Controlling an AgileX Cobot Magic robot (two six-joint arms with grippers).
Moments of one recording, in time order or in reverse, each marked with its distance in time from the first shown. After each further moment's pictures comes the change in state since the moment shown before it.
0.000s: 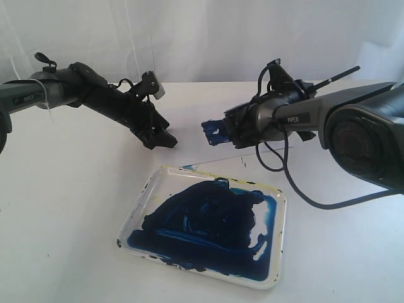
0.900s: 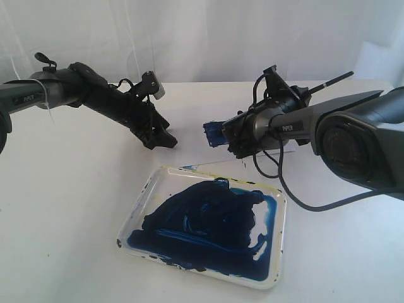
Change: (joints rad) left arm 0.000 0.000 0.000 0.000 0.000 0.000; right arm 0.000 0.049 0.000 -0.059 0.000 0.053
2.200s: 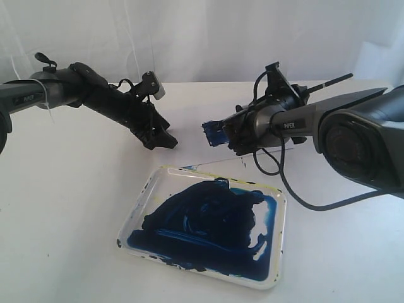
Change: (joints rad) left arm 0.000 0.000 0.000 0.000 0.008 0.000; right arm 0.000 -0.015 -0.001 0.005 -0.028 0.097
